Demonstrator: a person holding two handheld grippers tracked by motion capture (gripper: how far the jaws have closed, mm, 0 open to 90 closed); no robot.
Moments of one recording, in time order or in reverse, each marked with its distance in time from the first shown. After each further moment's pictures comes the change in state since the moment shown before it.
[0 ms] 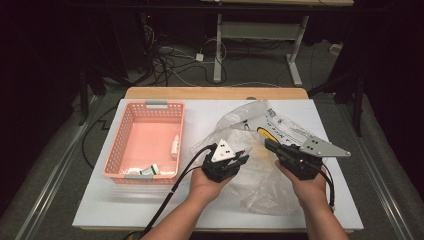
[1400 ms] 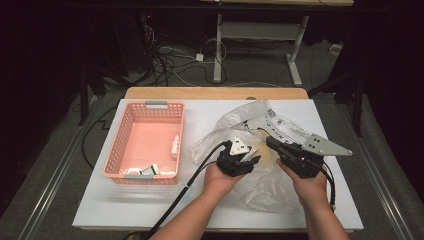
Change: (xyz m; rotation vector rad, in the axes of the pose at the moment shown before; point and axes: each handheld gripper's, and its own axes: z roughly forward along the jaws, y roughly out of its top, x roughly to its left) left arm 0.002 0.000 0.047 0.066 0.014 -0.039; right arm -0.005 0.000 0.000 -0.015 -0.012 0.006
